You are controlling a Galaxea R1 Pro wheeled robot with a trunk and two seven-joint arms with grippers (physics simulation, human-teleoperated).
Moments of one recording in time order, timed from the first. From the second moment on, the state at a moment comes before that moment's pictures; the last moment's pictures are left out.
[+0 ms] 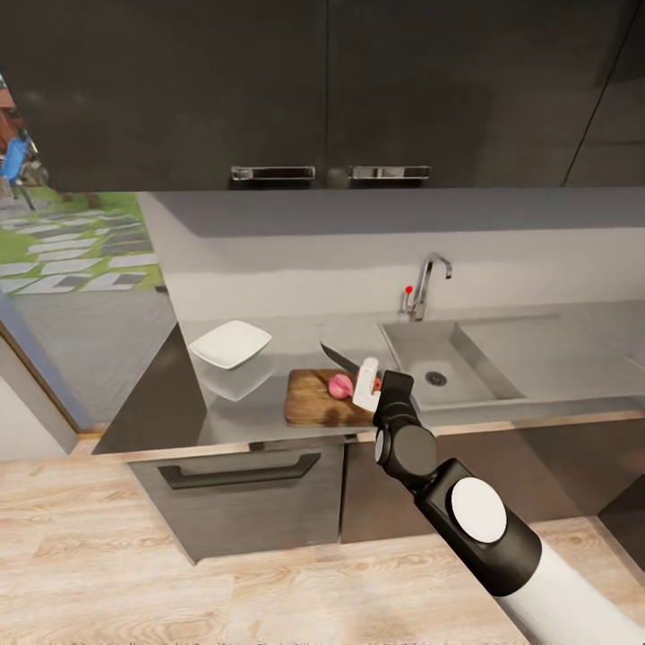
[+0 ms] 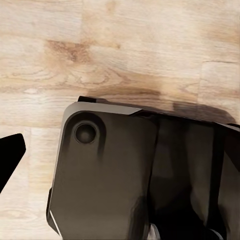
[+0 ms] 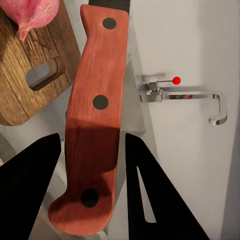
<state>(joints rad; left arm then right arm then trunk) 0.28 0.01 -0.06 -0.84 0.26 0.00 -0.01 -0.71 -0.10 0.72 -1.61 1.37 0.95 0.77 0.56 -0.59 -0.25</state>
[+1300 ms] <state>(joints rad) 0.28 0.01 -0.06 -0.84 0.26 0.00 -0.01 -0.71 -0.10 0.72 -1.60 1.37 0.95 0.77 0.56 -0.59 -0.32</state>
